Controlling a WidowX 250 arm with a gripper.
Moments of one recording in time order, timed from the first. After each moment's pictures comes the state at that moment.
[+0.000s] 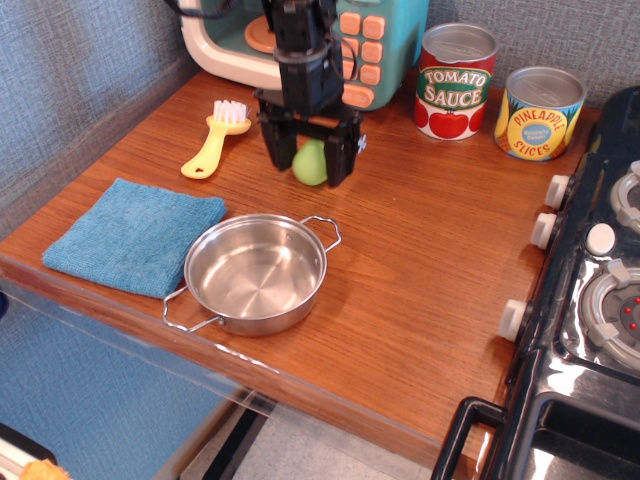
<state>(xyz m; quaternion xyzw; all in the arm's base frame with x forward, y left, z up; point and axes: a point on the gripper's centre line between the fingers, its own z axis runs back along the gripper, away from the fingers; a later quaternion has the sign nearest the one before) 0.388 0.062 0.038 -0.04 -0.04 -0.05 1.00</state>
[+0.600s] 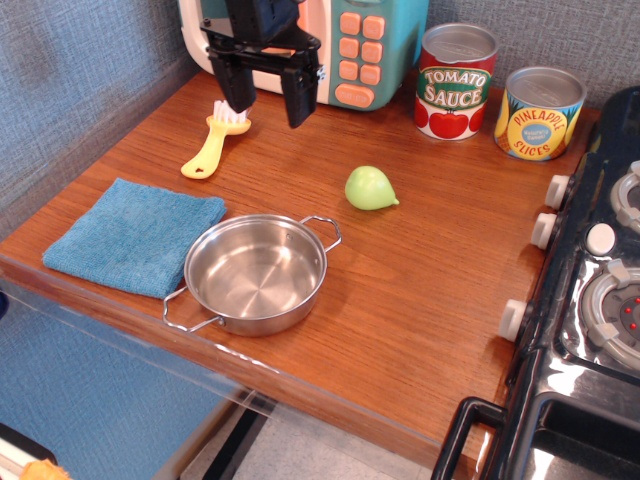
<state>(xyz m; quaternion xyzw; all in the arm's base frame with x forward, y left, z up) 0.368 0.087 0.087 -0.03 -0.07 -0.03 1.00</state>
